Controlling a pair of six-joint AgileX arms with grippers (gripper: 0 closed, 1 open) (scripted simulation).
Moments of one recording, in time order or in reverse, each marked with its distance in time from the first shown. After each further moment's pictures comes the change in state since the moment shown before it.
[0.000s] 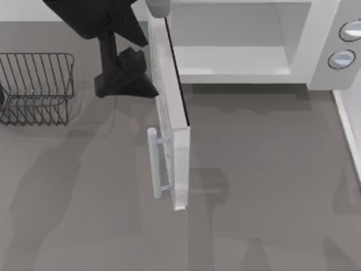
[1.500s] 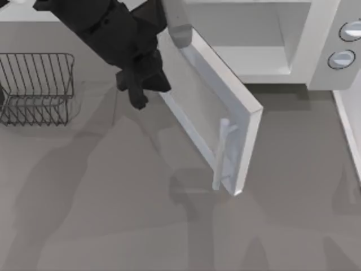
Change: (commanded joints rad) left arm -0.051 -0.004 -0.161 0.179 -0.016 -0.053; right arm 0.000 0.000 0.000 0.000 0.000 0.000
